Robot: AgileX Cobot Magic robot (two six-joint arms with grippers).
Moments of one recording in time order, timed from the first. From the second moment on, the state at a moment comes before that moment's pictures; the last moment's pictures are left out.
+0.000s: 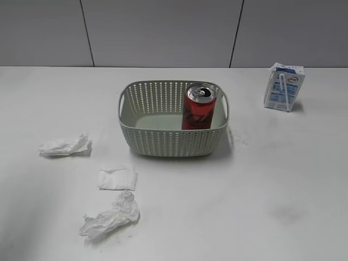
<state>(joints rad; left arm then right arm) -0.12 1.35 -1.43 -0.09 1.21 0.03 0.04 0.00 -0.42 0.01 0.94 0.01</state>
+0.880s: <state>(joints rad) -0.11 0.05 -0.56 -0.04 1.19 0.03 0.04 0.00 -0.42 0.02 0.94 0.01</state>
